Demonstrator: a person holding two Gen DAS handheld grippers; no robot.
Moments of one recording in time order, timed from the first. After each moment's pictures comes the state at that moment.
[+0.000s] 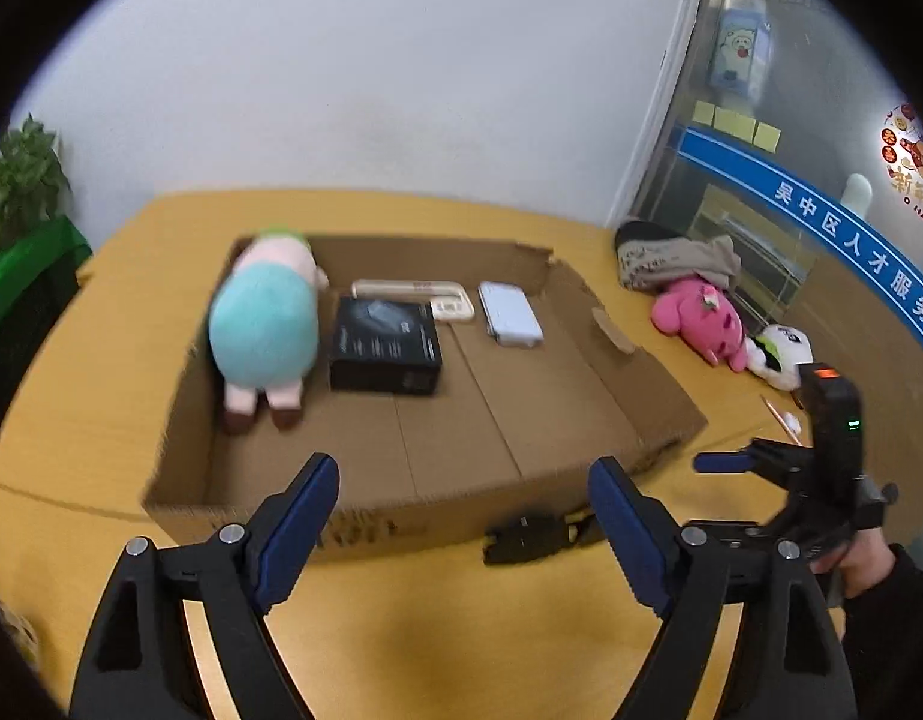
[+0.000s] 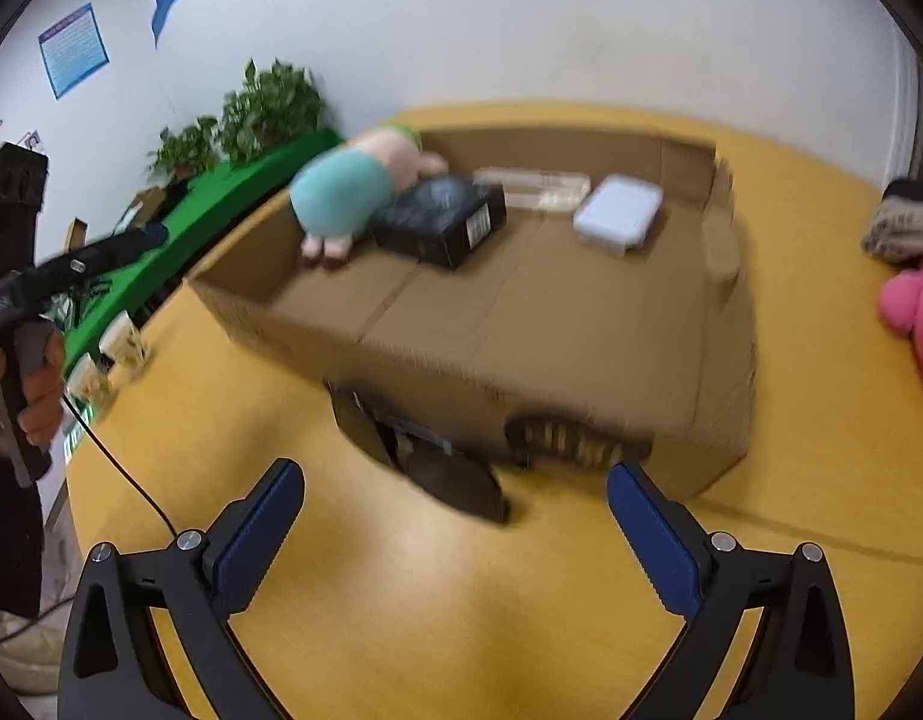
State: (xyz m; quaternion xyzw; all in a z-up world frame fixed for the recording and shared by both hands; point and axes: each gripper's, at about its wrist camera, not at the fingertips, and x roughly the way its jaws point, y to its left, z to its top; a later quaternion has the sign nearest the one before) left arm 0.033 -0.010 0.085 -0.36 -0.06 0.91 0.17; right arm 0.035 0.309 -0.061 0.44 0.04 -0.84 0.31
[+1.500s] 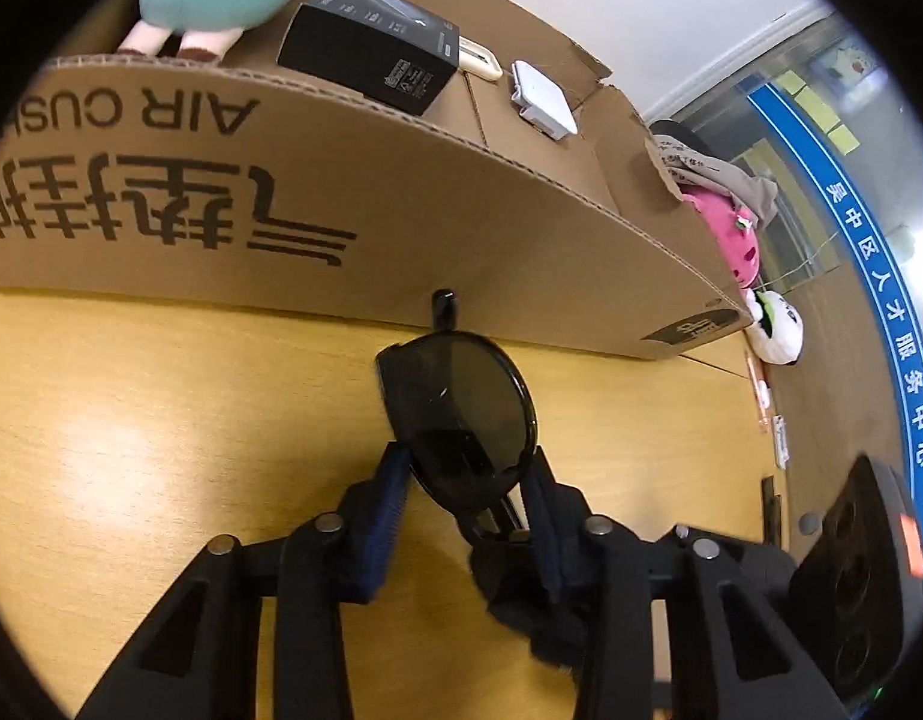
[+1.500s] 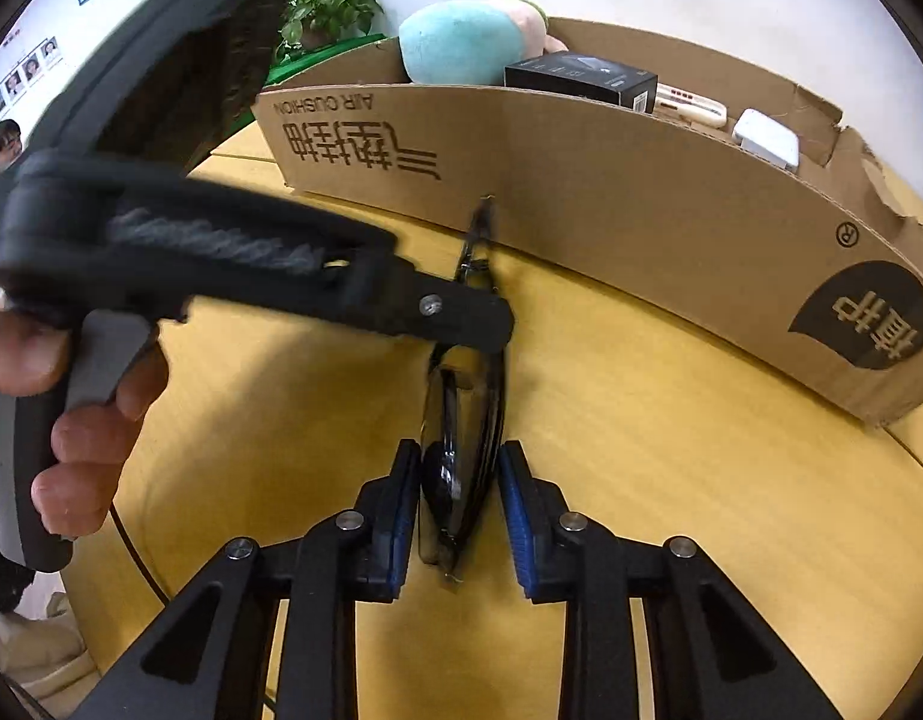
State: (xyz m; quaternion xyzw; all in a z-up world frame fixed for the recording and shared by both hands) left arm 0.021 0.029 -0.047 -0.54 -0.21 0.80 0.19; right arm 0.106 0.194 -0.124 0.47 0.11 -0.81 0.33
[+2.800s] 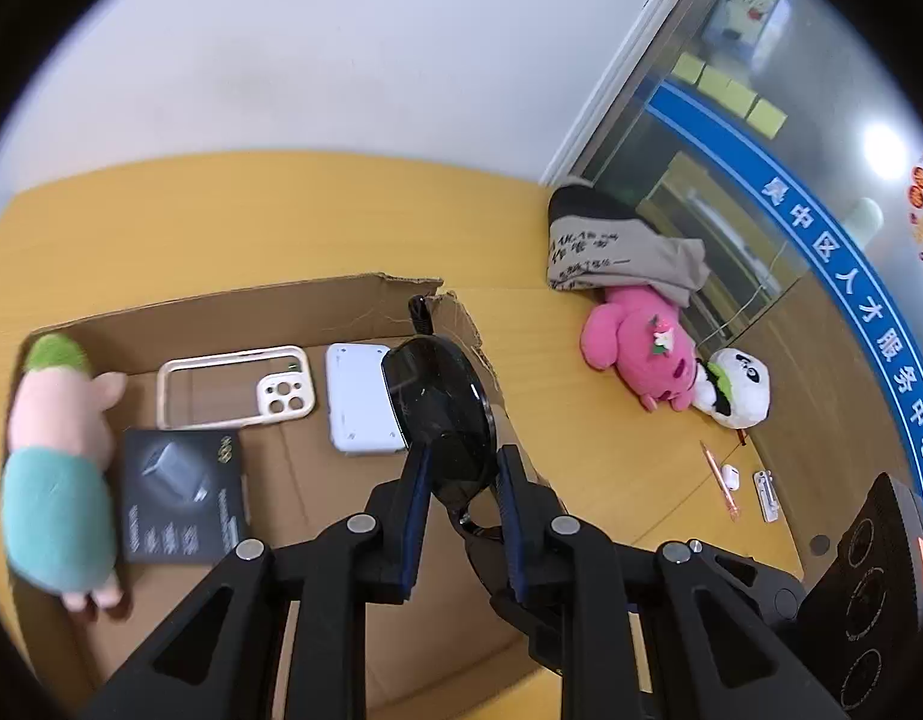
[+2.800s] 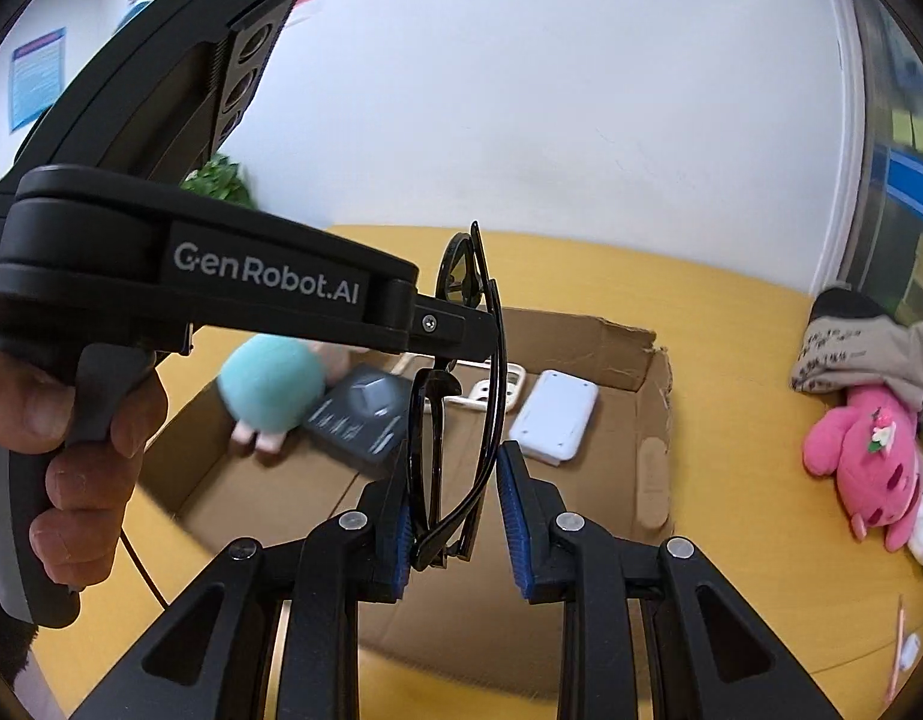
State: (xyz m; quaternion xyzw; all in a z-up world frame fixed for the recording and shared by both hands) left arm -0.174 0.137 0.131 -0.46 -0.08 0.84 0.25; right arm -0.050 0.257 0.042 0.33 0.04 -0.92 0.21
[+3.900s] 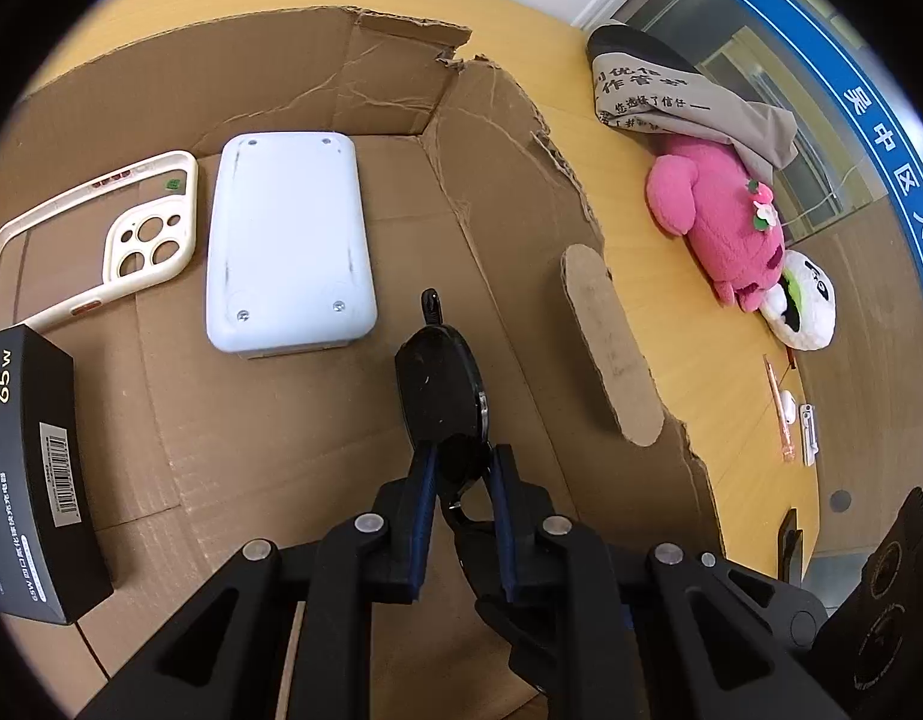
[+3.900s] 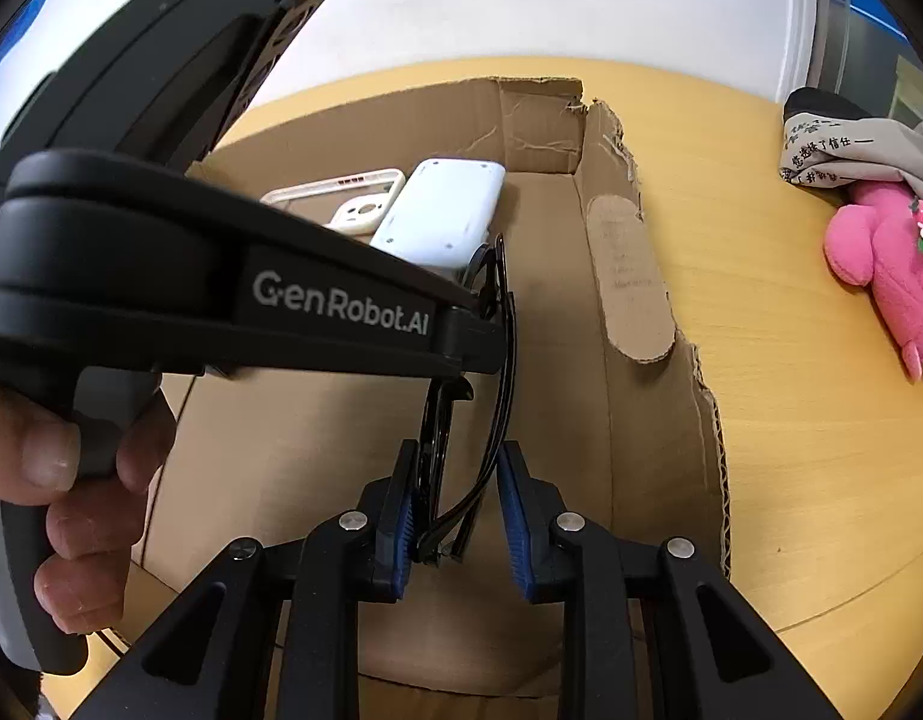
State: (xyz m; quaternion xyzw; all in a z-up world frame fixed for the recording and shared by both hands) left arm -0.221 0.199 -0.018 -0.60 -0.07 0.75 0.27; right arm -0.115 0.296 -0.091 0.49 0.00 -0.86 0.12
